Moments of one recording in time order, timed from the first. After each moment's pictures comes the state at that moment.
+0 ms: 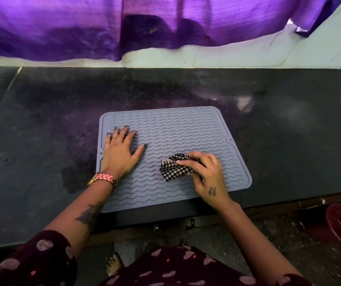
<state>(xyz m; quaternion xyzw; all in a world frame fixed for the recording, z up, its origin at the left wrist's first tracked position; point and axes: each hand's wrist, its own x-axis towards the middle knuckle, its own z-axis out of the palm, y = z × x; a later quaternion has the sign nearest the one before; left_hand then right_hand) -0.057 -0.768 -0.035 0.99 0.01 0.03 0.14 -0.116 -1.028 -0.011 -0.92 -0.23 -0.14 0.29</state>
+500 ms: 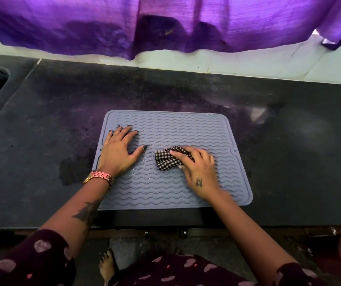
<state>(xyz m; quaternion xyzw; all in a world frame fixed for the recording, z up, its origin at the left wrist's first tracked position) -0.059 -0.772 -0.029 0.98 0.03 0.06 0.18 -0.068 -1.021 -0.020 -0.94 -0.25 -0.12 0.20</state>
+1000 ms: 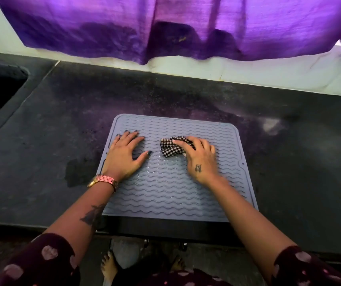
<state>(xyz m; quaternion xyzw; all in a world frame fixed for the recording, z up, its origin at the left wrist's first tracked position) -0.062 -0.773 -0.027 0.98 0.04 0.08 0.19 -0.002 -1.007 -0.028 -0.94 -0.27 -0.09 0.16</state>
